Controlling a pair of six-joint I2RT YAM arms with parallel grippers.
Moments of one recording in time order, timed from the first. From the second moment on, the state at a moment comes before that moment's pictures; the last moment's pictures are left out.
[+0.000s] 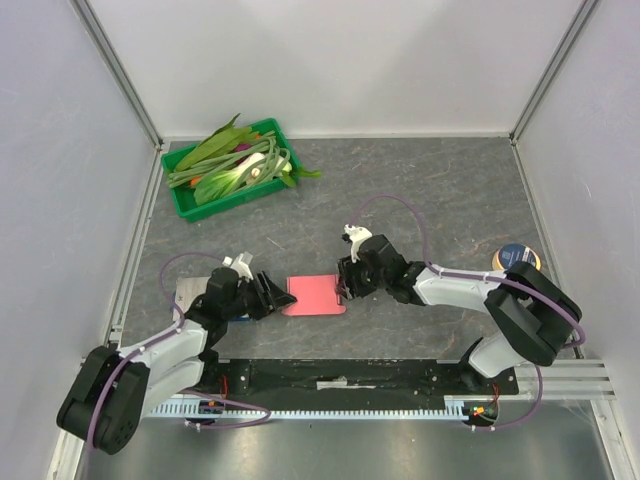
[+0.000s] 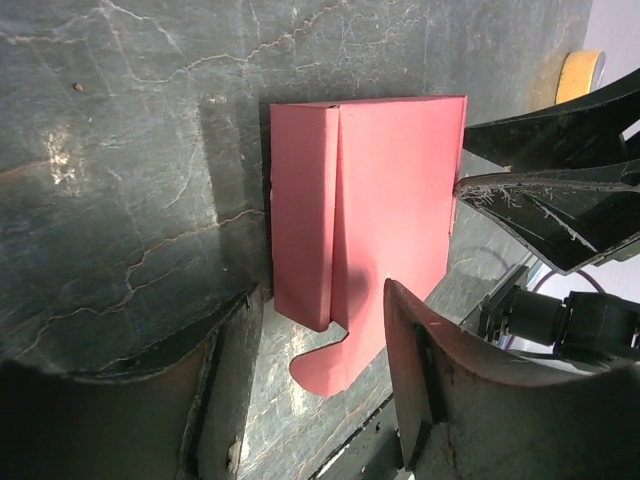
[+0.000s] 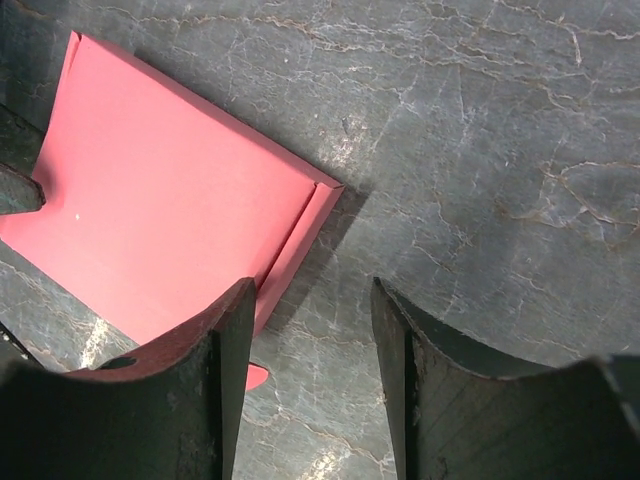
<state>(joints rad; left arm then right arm) -0.39 0.97 0.09 0.26 0.40 -0.89 0.80 1.52 0.66 0.10 -0.10 0.37</state>
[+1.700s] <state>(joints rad) -0.40 0.98 0.08 0.35 0.45 -0.97 0.78 1.48 0.56 0.25 -0.12 0.44</state>
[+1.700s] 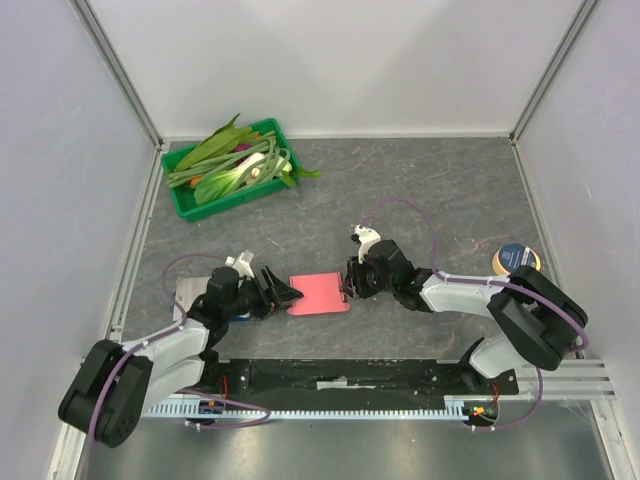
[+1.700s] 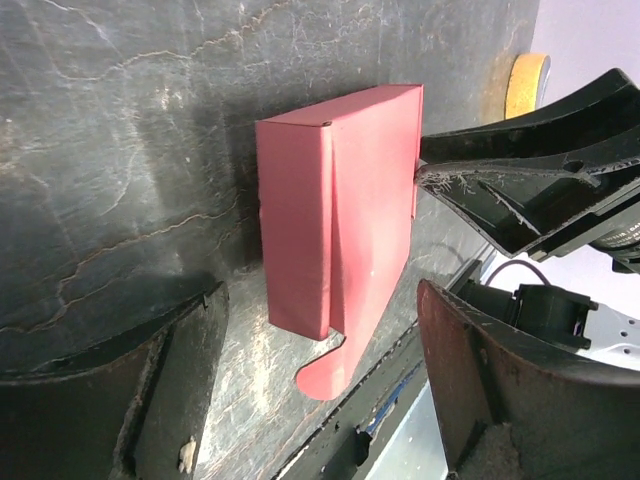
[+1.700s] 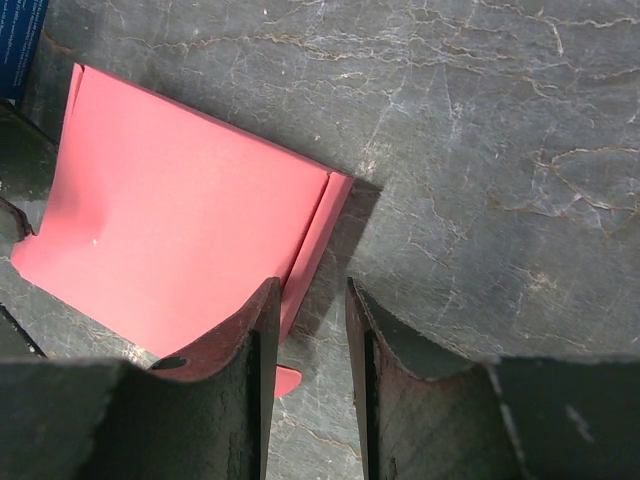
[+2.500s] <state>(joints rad) -0.50 1.12 0.13 0.51 0.45 -1.04 0.77 1.48 0.55 0.27 -0.12 0.43</state>
